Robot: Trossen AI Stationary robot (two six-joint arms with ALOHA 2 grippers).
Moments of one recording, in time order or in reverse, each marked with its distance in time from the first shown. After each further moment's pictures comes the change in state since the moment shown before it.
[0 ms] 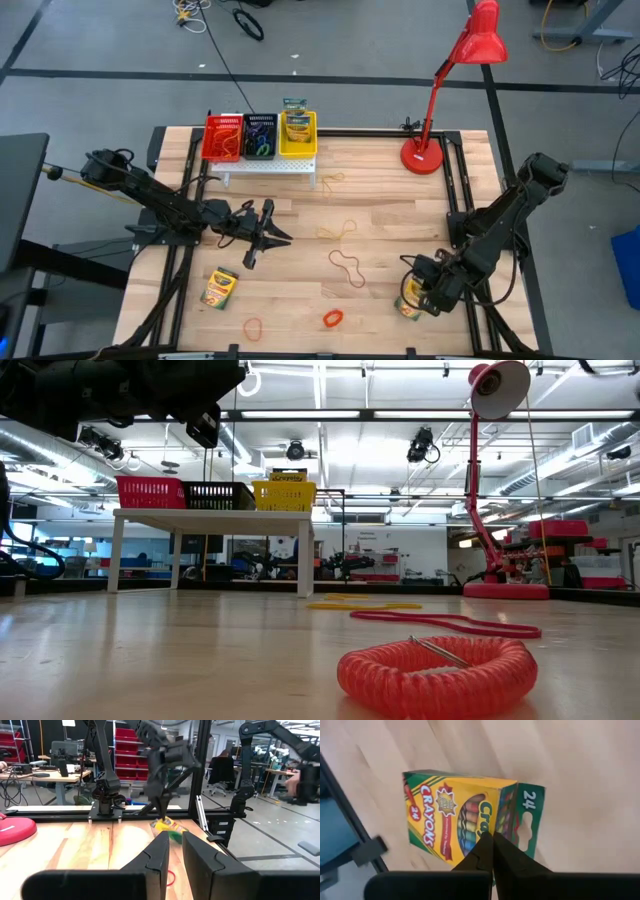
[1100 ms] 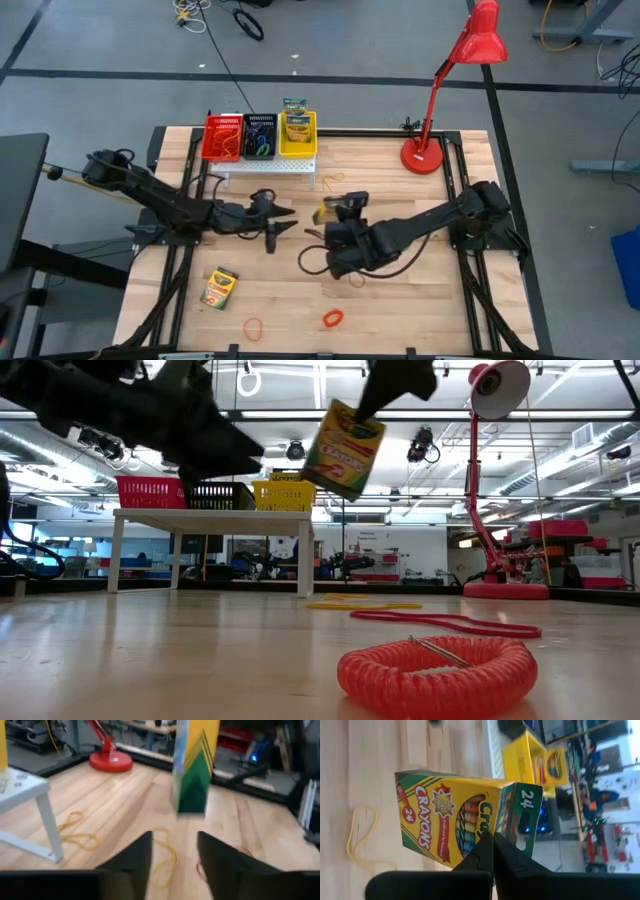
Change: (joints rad) left arm 0.020 0.011 0.068 -0.342 -0.424 -0.251; right arm -0.490 0.585 0.924 -0.353 0.915 -1.238
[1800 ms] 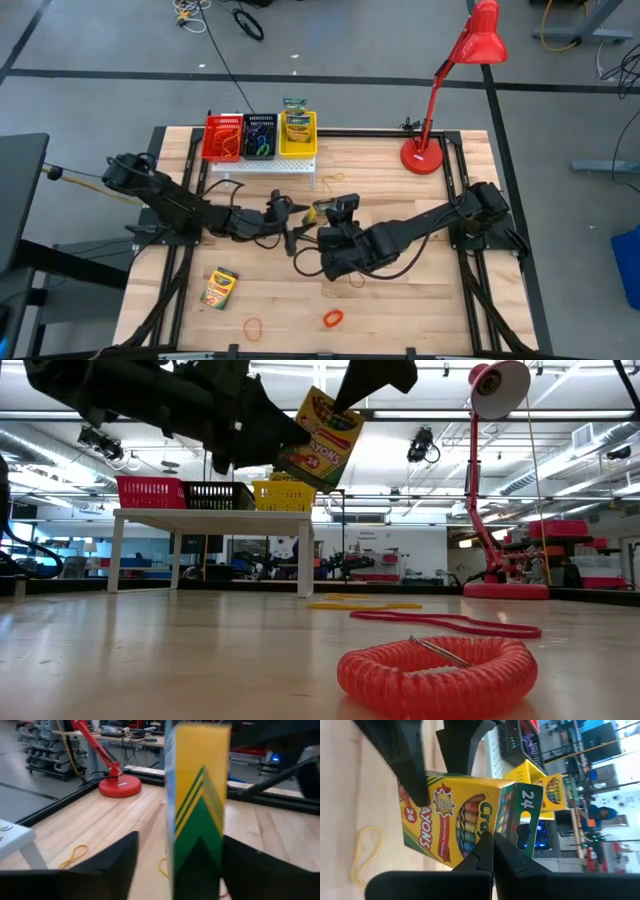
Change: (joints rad) left arm -0.009 0.240 0.178 0.122 -0.125 0.151; right arm 0.001 0.017 0.011 0.174 0.011 -0.165
